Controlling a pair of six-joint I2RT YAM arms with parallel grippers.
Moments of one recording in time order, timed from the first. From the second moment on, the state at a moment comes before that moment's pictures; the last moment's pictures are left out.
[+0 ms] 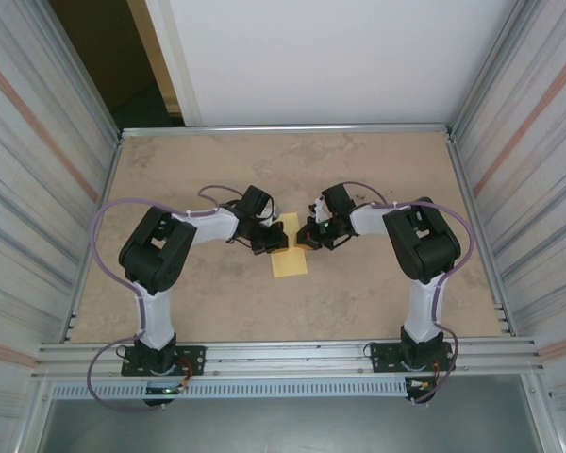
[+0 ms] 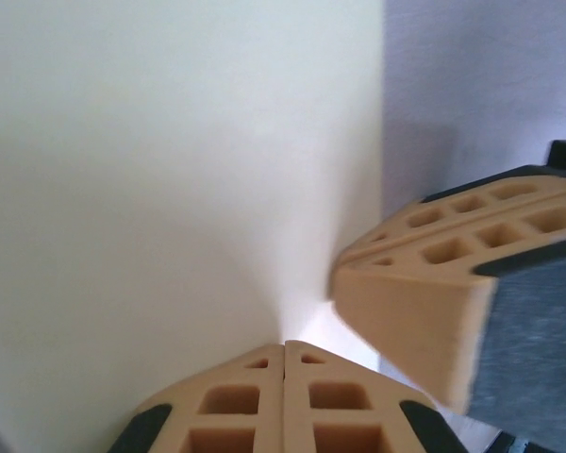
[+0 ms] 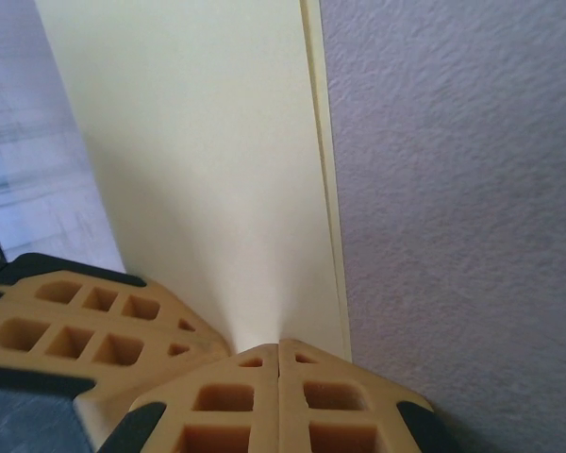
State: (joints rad) left arm -0.57 1.94 1.11 -0.27 0.53 -0.68; right arm 0.46 1.98 1.03 -0.17 -0.67 0.67
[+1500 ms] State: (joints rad) left arm -0.46 1.91 0.99 -0.12 0.59 -0.67; right arm 0.48 2.00 1.06 -0.17 -0.66 0.64
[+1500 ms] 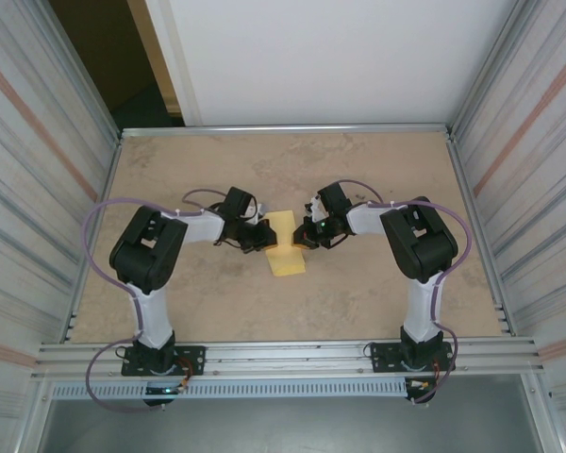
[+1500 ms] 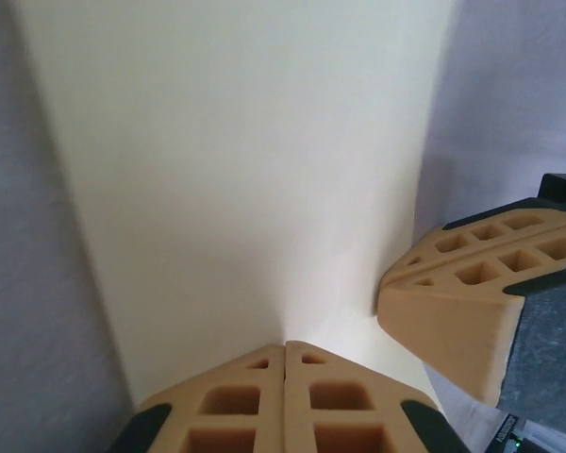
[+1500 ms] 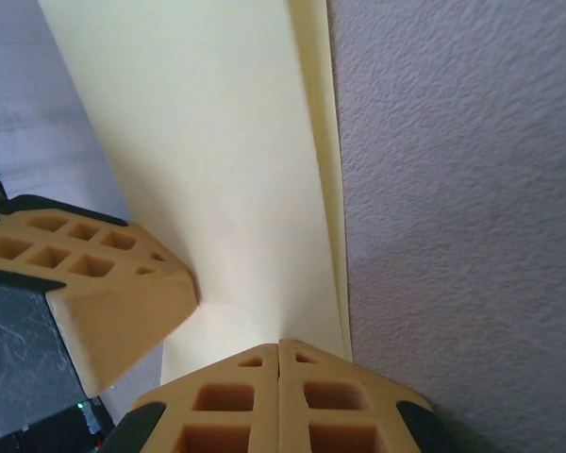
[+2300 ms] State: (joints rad) left arm -0.51 1.85 0.99 -0.02 0.60 -0.69; right arm 0.48 2.00 1.05 -0.16 -0.66 0.64
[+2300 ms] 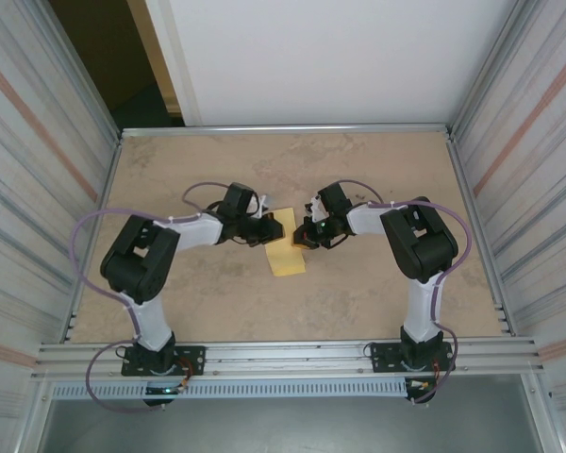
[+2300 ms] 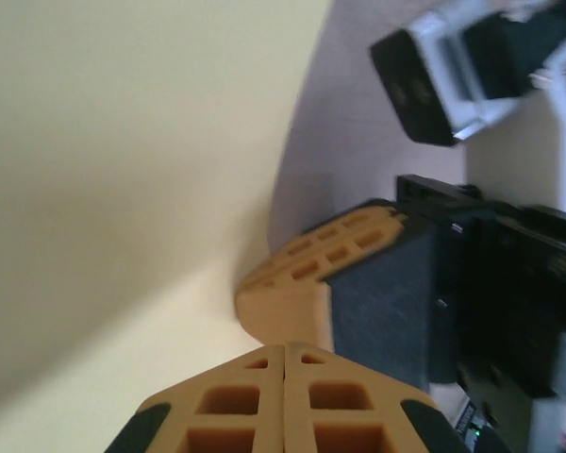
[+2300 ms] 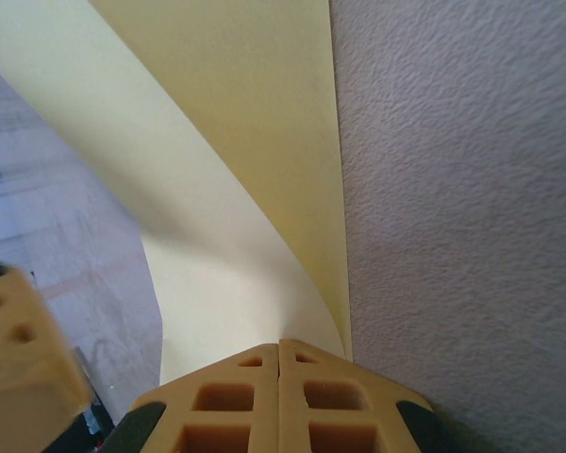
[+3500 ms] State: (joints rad) left arm -0.42 2.00 1.13 -0.08 0.59 -0.63; right arm 0.47 2.00 1.04 -0.15 -0.66 0.63
